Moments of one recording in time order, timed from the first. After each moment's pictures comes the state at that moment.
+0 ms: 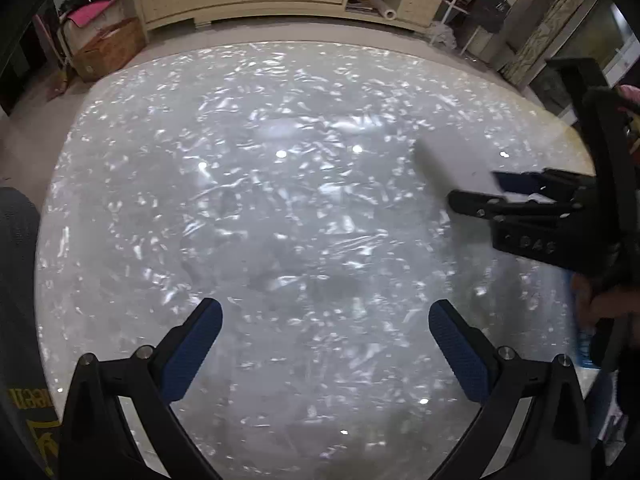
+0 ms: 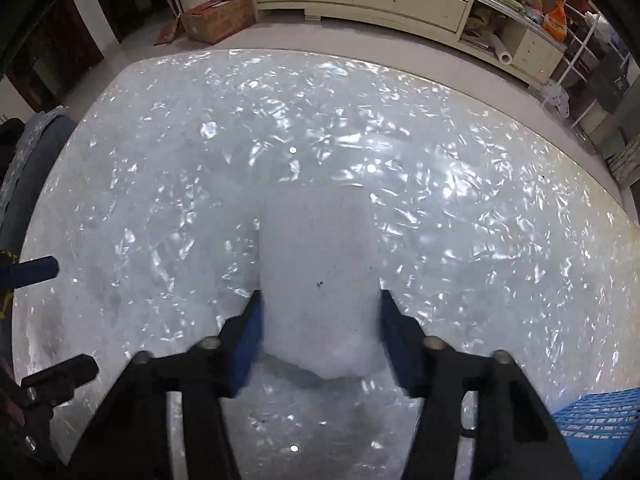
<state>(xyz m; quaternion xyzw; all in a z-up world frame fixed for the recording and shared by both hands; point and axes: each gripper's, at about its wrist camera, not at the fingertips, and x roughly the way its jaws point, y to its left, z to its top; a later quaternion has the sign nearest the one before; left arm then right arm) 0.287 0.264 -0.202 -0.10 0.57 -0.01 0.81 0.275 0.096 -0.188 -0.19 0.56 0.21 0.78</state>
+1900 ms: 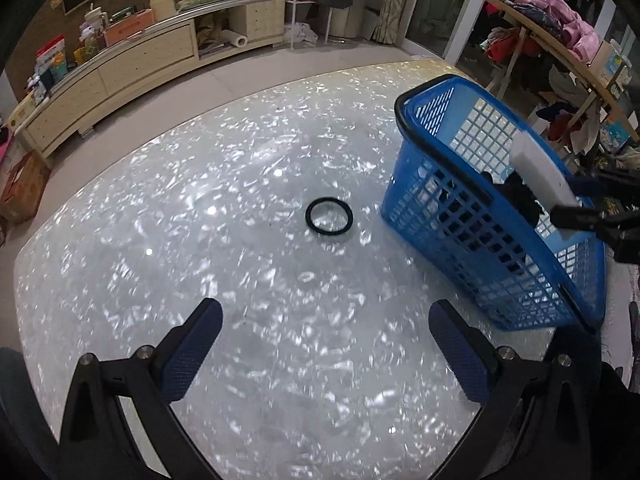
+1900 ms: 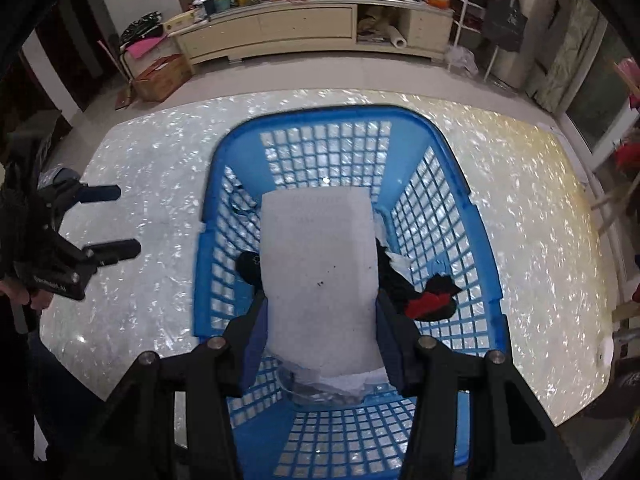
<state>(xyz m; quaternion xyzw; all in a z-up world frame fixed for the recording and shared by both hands) 0.284 0.071 -0.121 0.04 0.52 -0.19 0.83 0.128 -0.141 -0.061 -0.09 0.54 0.12 0.83</state>
